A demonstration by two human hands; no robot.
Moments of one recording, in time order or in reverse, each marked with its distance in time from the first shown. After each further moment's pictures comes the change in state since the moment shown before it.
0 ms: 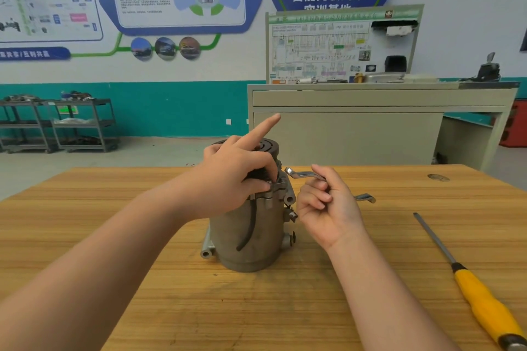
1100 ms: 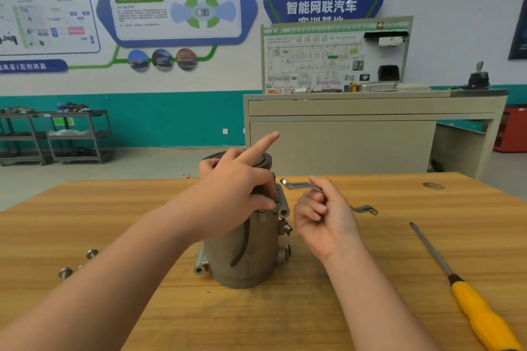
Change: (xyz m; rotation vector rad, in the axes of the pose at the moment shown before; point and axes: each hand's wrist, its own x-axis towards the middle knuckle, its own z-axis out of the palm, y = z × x) left_hand 0.008 0.020 0.001 0.052 -0.058 -0.129; right_hand 0.002 -0.005 0.000 -0.024 0.049 -0.032
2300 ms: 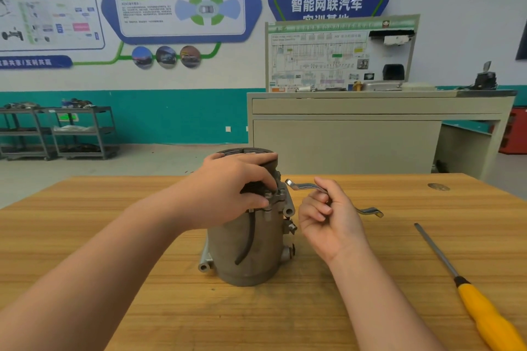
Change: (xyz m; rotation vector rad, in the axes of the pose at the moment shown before) left_hand -0.007 -0.014 -0.011 -0.076 -0.015 0.027; right_hand 0.001 0.001 -0.004 -0.021 0.020 -0.008
